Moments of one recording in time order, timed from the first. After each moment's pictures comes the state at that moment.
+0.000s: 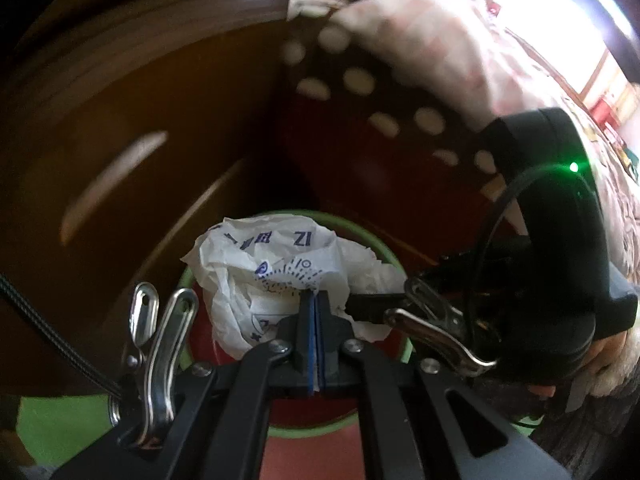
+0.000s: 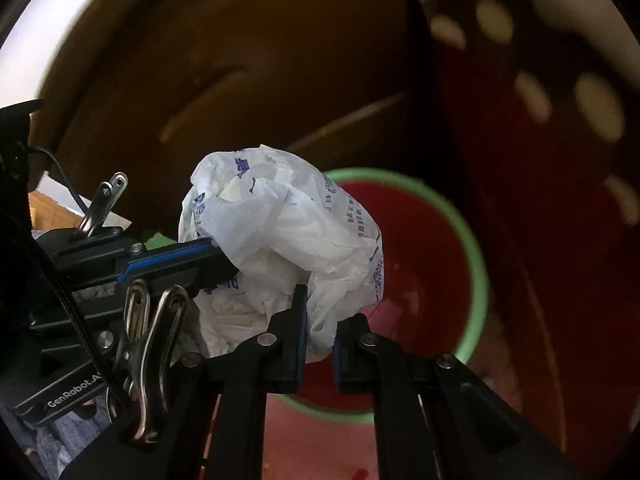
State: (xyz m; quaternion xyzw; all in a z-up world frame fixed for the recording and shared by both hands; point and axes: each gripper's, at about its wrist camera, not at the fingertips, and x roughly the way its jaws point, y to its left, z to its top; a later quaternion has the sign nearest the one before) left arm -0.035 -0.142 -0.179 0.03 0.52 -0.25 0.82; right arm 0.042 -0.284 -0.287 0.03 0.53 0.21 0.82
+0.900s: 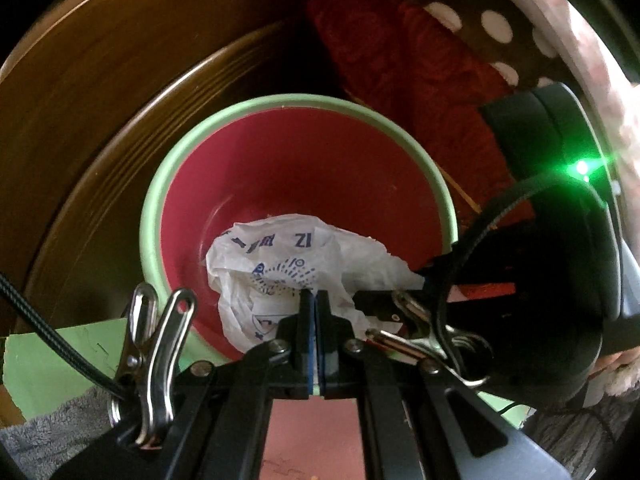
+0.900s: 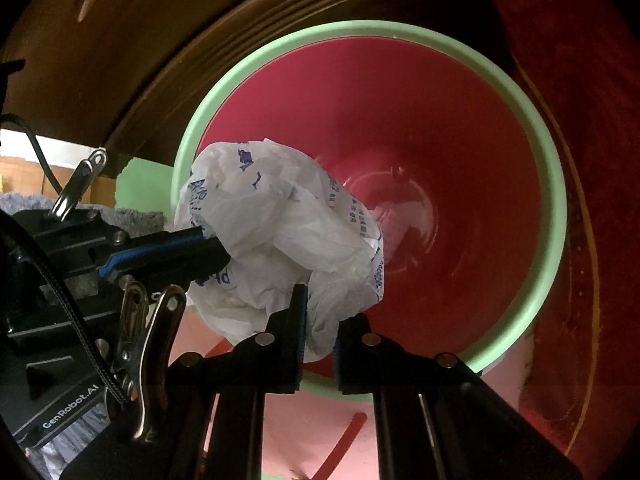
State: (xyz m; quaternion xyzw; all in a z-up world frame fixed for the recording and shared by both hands) left arm -0.030 -0.137 -0.255 0.02 0.63 -0.22 0.75; right arm 0.070 -0.259 -0.371 -0.02 0.65 0.20 0.73
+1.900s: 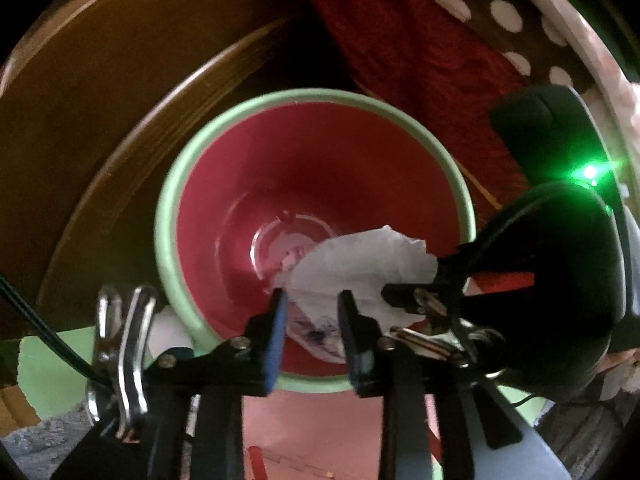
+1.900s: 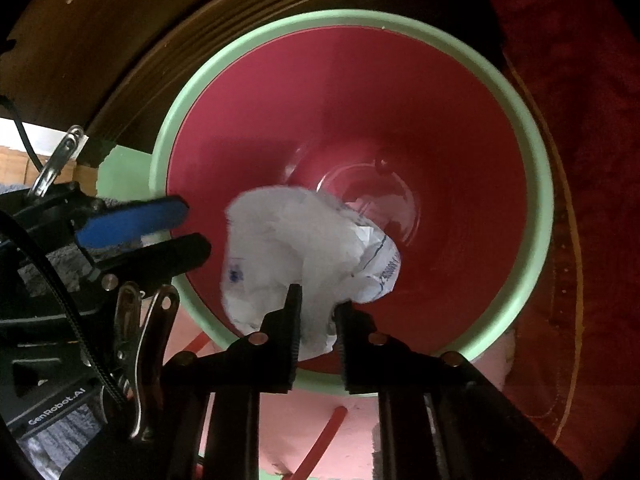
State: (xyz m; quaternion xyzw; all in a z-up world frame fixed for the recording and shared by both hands) left arm -0.031 -0.143 -0.255 0.06 0.63 -0.20 0.75; right arm 0.061 -0.253 -0.366 -0.05 0.66 0.17 0.73
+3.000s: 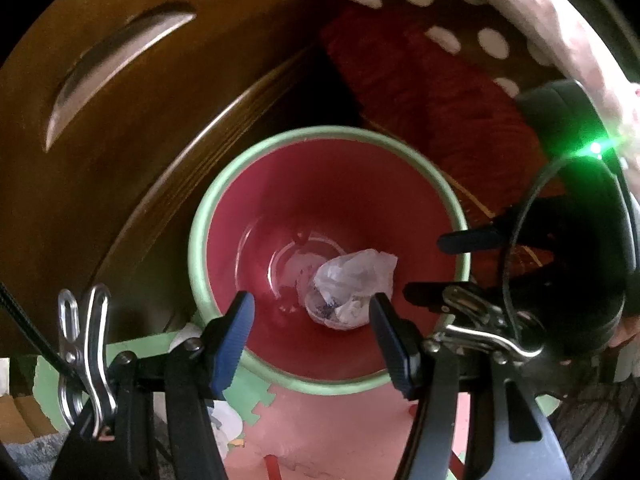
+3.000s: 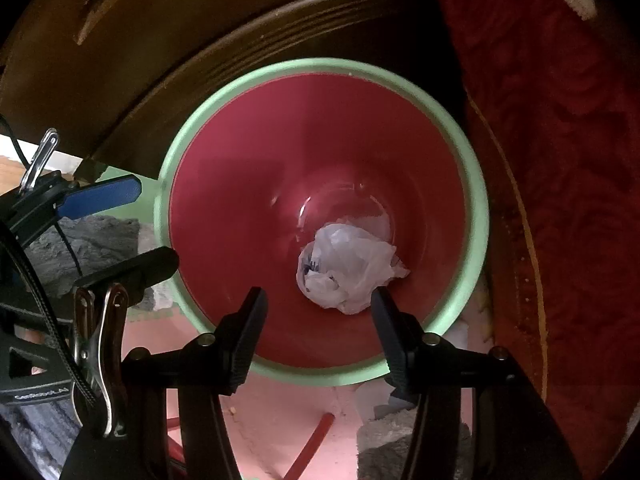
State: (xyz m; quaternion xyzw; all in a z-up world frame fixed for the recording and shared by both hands) left arm -0.033 -0.137 -0.229 0.07 0.60 -0.19 0.78; right arm 0.062 -0.276 -0.335 -0.05 0.63 0.16 0.76
